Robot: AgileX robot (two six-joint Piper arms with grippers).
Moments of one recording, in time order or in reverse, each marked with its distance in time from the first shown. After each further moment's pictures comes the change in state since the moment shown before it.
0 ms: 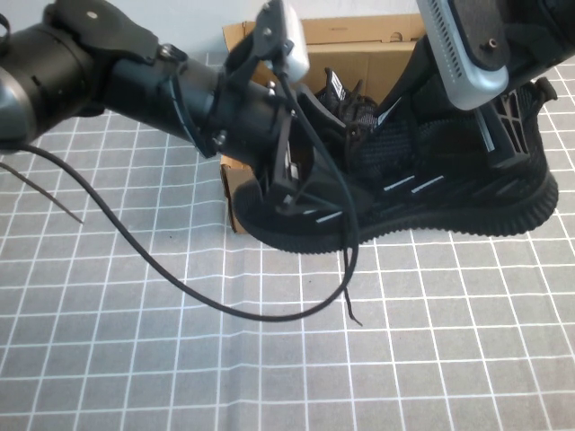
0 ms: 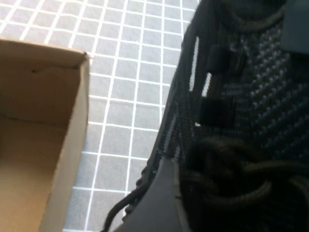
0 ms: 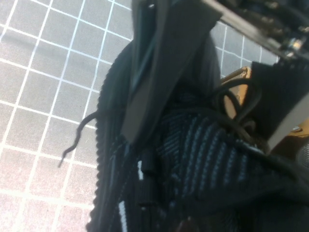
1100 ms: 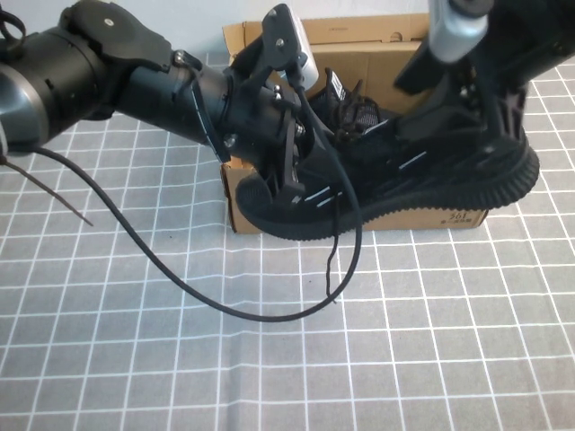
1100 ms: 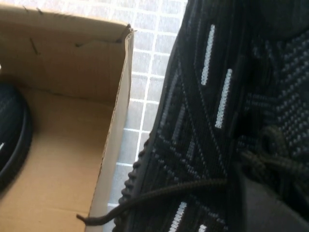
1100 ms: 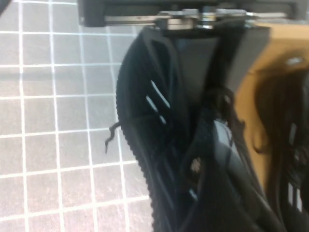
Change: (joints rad) right arm 0.000 -0.021 -0.004 -0.094 -0.026 0.386; left arm -0.018 0.011 -0.004 0.069 -0.129 -0.007
